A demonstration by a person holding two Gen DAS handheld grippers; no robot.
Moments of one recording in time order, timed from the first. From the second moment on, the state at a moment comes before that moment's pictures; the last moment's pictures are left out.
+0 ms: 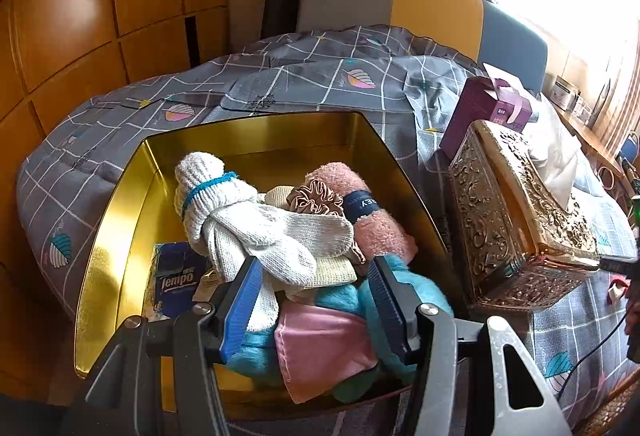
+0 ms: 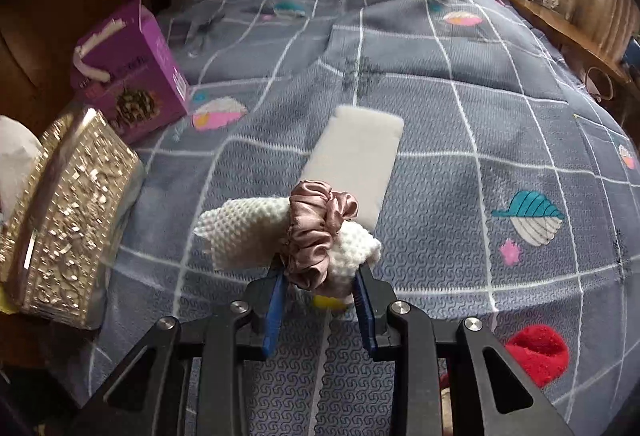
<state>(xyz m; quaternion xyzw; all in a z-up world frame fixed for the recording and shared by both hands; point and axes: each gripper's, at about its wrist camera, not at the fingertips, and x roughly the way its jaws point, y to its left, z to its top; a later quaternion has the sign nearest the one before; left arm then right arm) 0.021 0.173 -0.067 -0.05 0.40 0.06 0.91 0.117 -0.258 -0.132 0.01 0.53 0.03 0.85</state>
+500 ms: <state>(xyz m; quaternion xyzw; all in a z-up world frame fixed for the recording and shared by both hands) 0.018 0.184 -0.058 -0.05 0.39 0.06 0.92 0.127 -0.268 -0.111 0.05 0.52 -0.02 0.85</state>
